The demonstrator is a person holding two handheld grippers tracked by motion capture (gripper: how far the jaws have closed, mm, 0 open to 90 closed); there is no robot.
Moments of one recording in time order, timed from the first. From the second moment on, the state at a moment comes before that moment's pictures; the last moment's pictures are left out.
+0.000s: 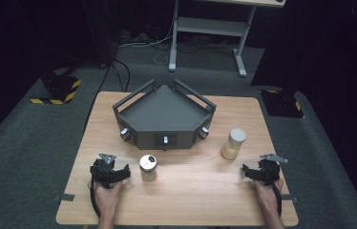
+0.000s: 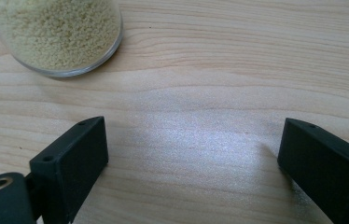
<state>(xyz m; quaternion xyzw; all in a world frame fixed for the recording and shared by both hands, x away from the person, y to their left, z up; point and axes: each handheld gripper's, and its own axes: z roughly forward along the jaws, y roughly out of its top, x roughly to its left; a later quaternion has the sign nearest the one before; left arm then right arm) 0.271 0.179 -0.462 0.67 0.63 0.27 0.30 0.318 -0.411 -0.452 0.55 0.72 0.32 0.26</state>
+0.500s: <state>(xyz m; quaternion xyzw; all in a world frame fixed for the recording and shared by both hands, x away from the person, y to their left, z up) 0.273 0.179 -0.462 0.67 0.62 0.27 0.30 0.318 -0.411 -0.452 0.55 0.72 0.32 0.26</state>
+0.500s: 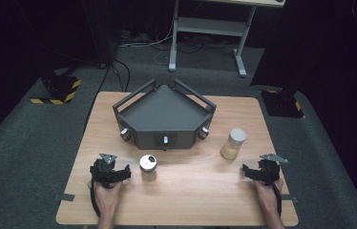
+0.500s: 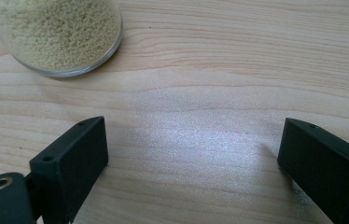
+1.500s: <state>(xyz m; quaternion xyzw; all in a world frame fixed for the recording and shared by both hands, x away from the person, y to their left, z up) 0.247 0.191 -0.454 0.68 0.60 0.27 0.33 0.318 -0.410 -0.452 0.55 0.72 0.32 0.26</state>
